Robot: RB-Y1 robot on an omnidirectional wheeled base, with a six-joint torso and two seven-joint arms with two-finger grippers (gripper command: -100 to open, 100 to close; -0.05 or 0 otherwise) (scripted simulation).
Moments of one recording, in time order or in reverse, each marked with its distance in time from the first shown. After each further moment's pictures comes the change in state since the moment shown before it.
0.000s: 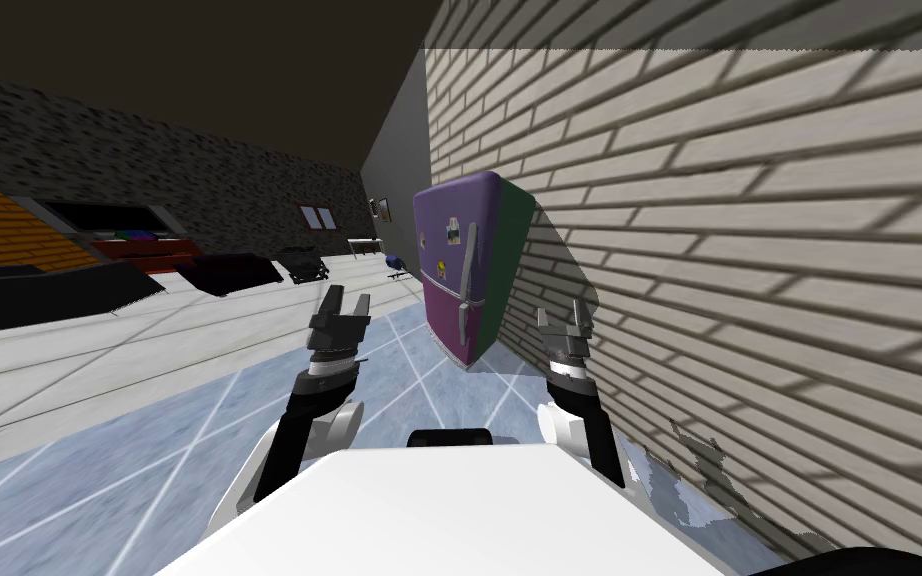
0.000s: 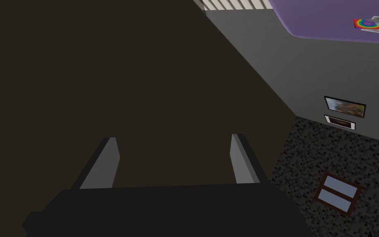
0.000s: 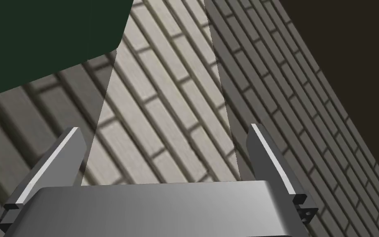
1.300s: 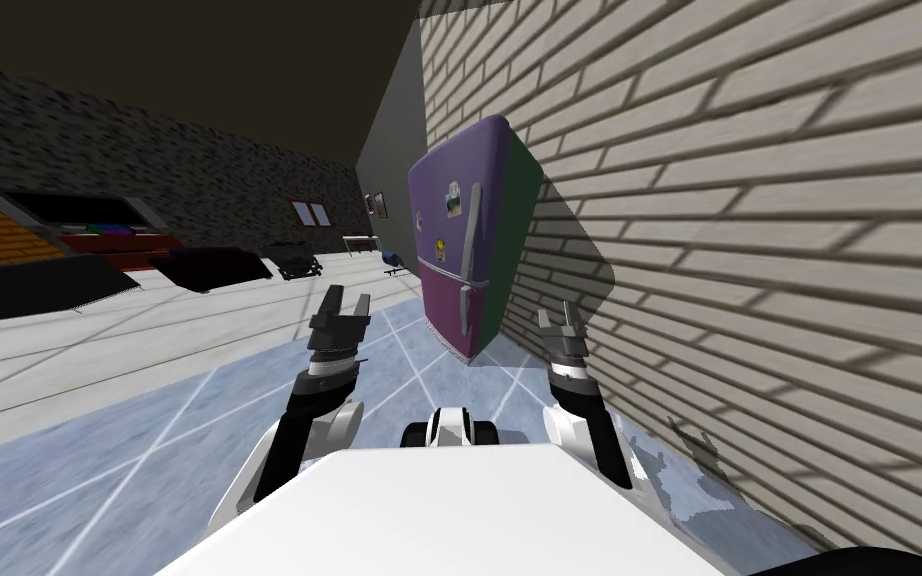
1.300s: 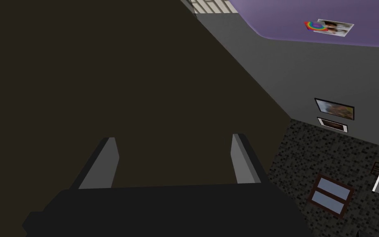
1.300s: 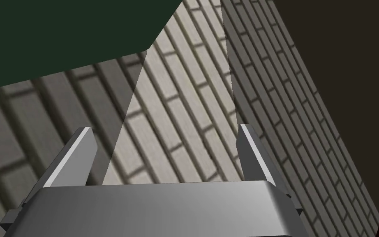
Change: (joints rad) left arm 0.000 0.000 0.000 0.000 0.000 0.000 0.000; right arm 0.003 -0.069 -0.018 0.011 0.039 0.003 0.024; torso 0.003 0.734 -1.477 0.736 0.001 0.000
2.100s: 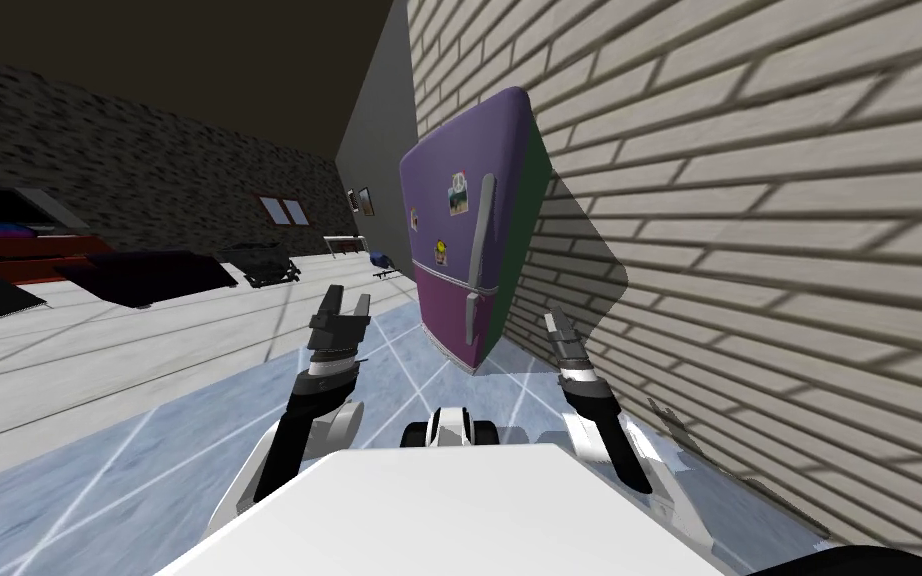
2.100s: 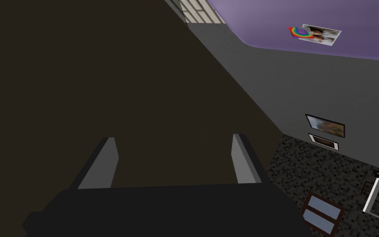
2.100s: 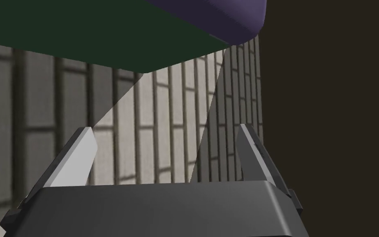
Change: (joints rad) left arm 0.000 0.000 0.000 0.000 0.000 0.000 0.000; right arm 0.023 -0.114 -0.102 0.035 0.199 0.010 0.126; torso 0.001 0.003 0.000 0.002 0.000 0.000
